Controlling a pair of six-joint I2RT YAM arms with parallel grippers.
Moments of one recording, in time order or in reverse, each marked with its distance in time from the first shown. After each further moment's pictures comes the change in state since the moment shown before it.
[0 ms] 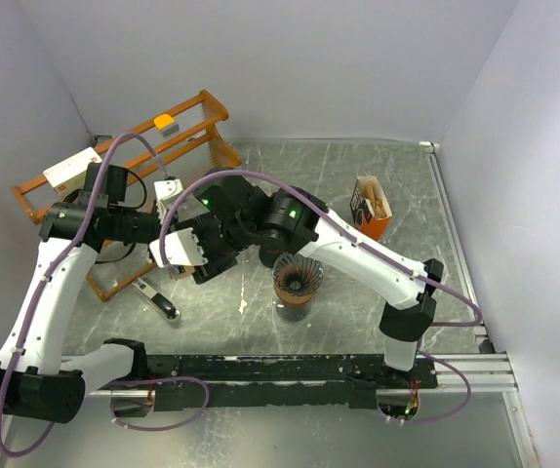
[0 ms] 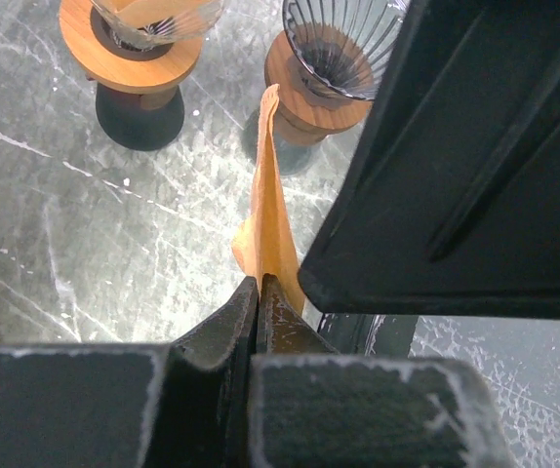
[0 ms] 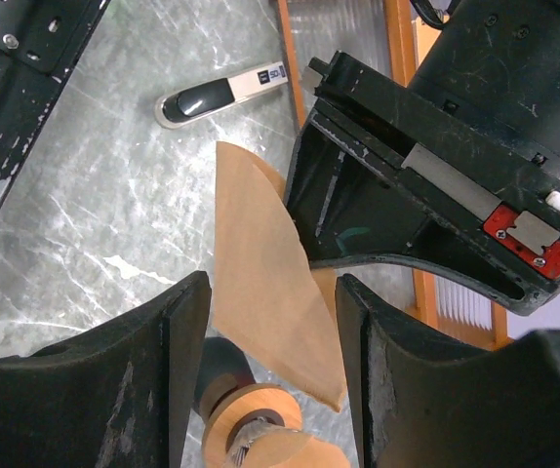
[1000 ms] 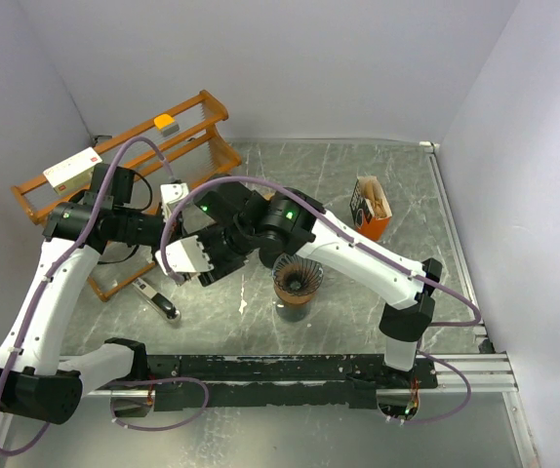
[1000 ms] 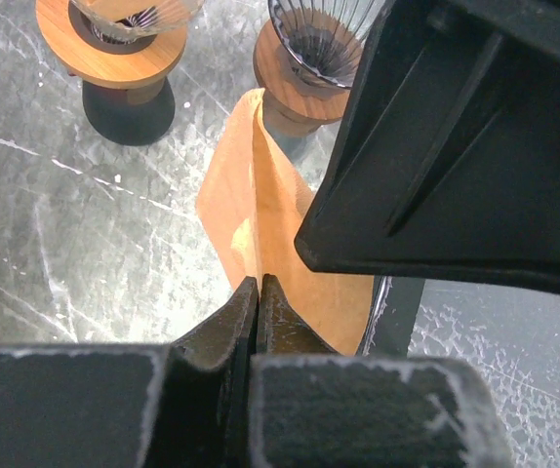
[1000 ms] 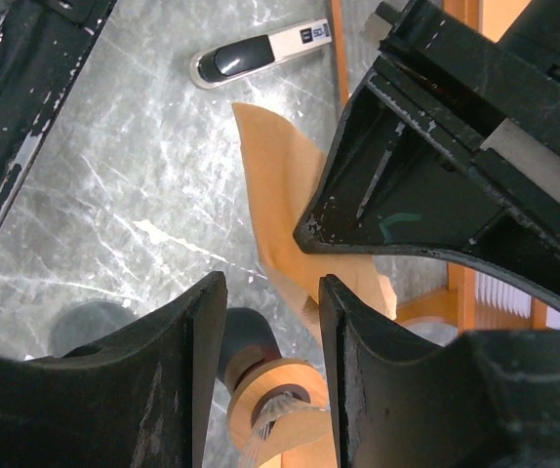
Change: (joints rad) left arm -0.055 0.000 0.000 -0.004 -0.031 -0.002; right arm 0.000 0.000 -0.024 -0.077 0.026 -0.018
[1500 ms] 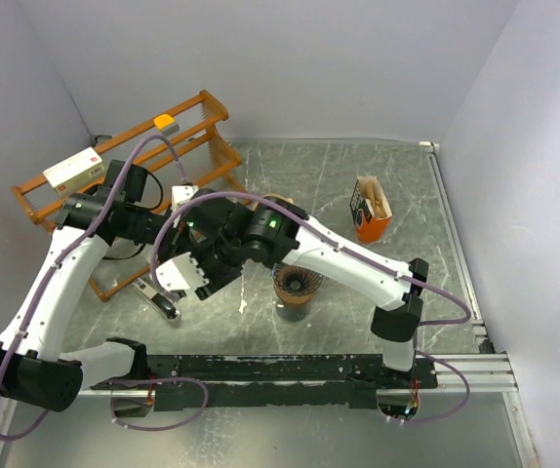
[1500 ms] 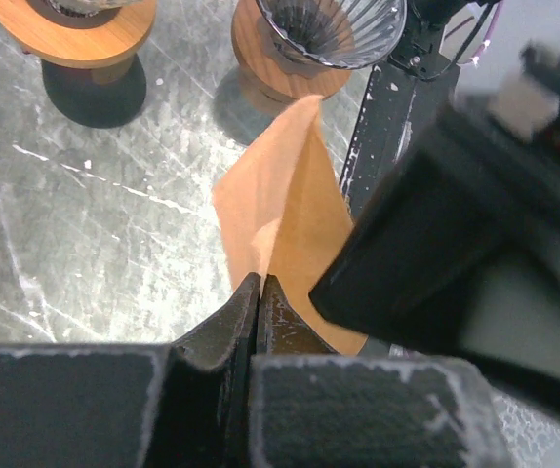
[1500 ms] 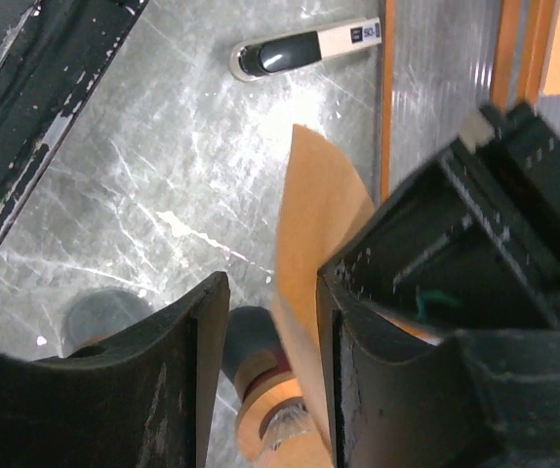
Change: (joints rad) left arm -0.040 0.060 0.021 -0.049 -0.020 0.030; right arm 0.035 0.041 0.012 -0.067 0.010 -0.037
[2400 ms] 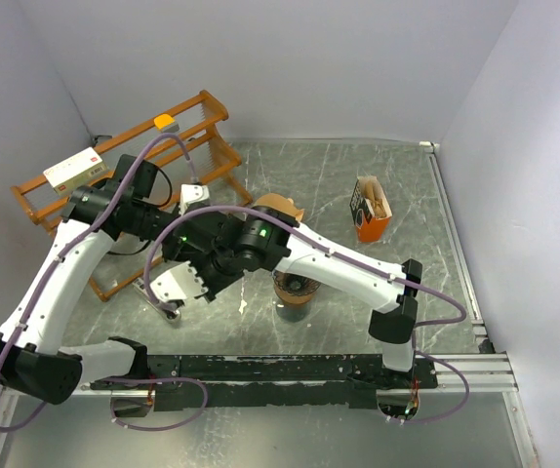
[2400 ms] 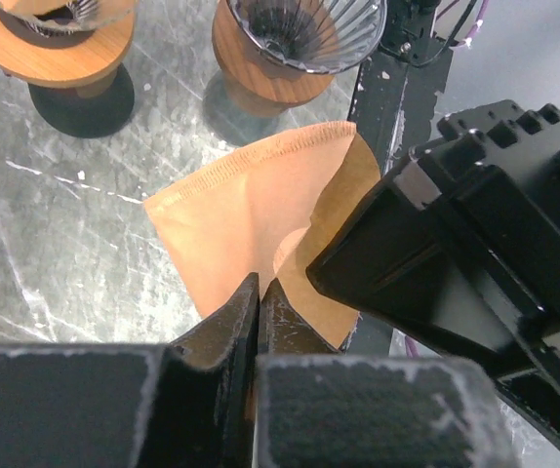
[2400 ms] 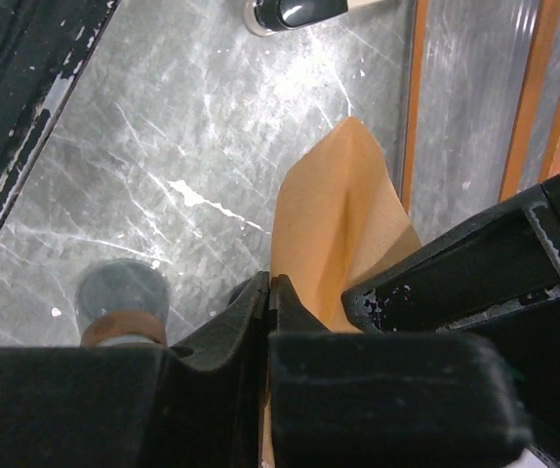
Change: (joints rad) left arm -0.075 0.045 0.062 -0.039 -0.032 0.011; right arm 0.047 0.029 -0.016 -0.043 0.120 0.022
